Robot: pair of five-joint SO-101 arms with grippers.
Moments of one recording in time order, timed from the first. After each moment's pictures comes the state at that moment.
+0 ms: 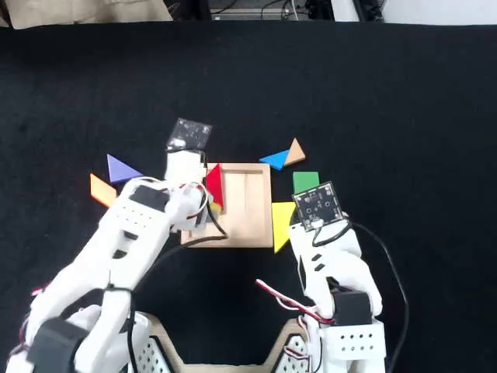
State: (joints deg) left arm 14.8 -23.6 50.2 46.6 3.0; right arm -3.1 -103.4 96.8 49.0 20.2
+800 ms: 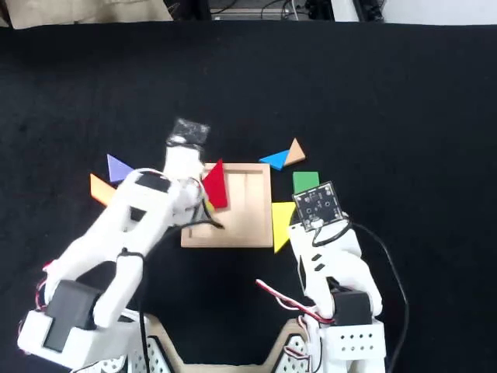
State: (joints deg) left arm 12.8 -8.6 46.0 43.9 -1.5; right arm -3.1 -103.4 96.8 49.0 20.2
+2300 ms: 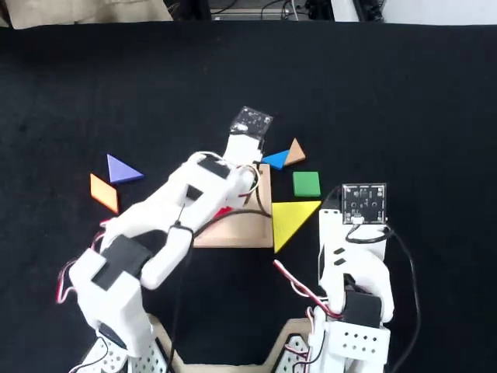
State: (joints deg) left arm 25.1 13.9 23.1 38.5 2.6; right arm 10.4 -103.4 96.8 42.2 11.7
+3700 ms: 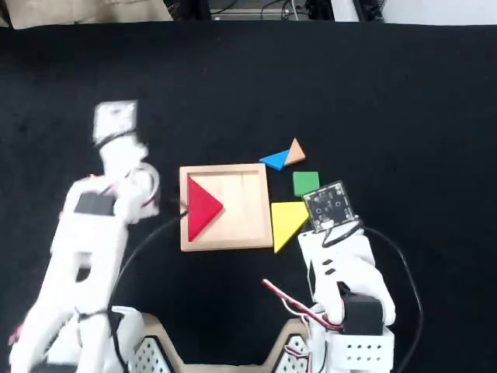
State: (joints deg) left arm -1.3 -36.7 52.4 49.8 6.7; right arm 1.1 -103.4 87.3 64.1 21.6
